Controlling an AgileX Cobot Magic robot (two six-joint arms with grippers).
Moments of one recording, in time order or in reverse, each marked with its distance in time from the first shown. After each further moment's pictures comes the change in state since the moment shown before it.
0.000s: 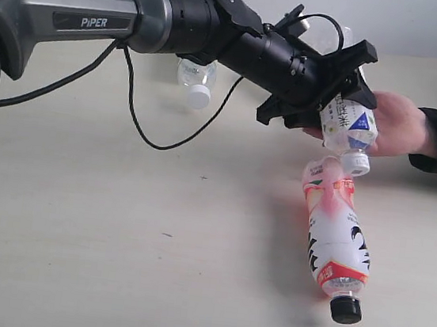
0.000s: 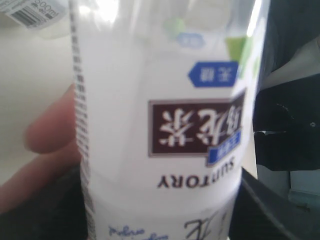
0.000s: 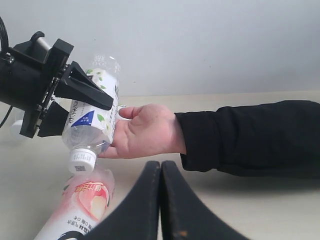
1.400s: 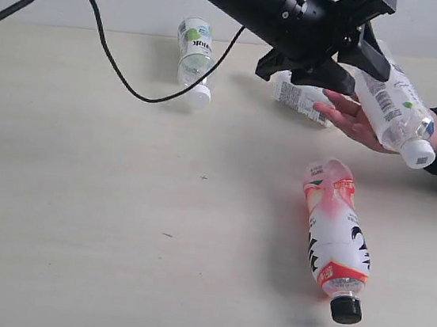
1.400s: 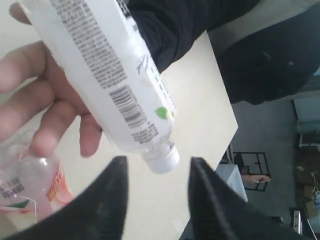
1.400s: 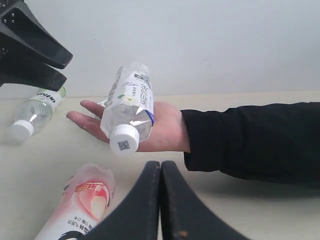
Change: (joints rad) left arm 0.023 -0.173 -0.002 0.100 0.245 0.068; right arm 0.000 0.000 0.000 0.000 0.000 0.000
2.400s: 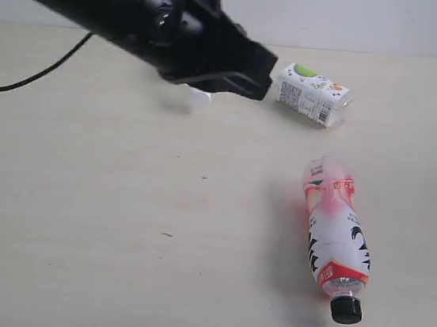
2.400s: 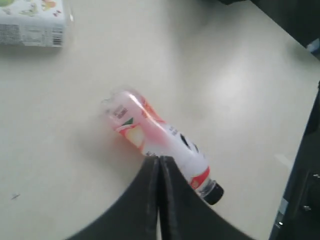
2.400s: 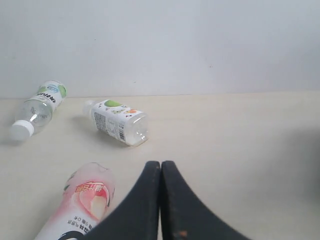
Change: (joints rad) left arm -0.010 -0.630 0.723 0.187 -0.290 0.417; right arm 0.000 0.000 0.000 0.000 0.000 0.000
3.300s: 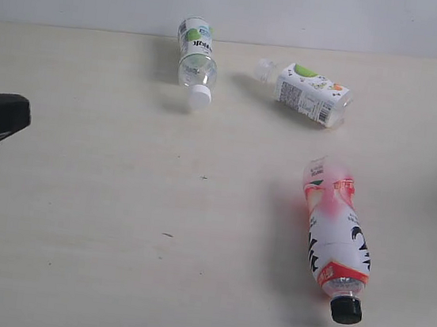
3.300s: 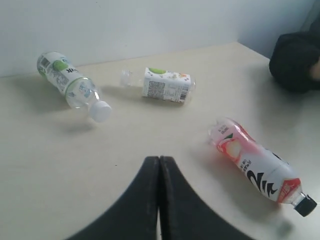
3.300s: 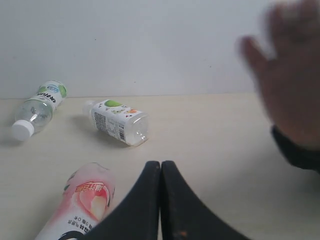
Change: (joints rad) left arm 0.000 -0.883 0.843 -0.008 -0.591 0.035; right arm 0.000 0.000 0.000 0.000 0.000 0.000
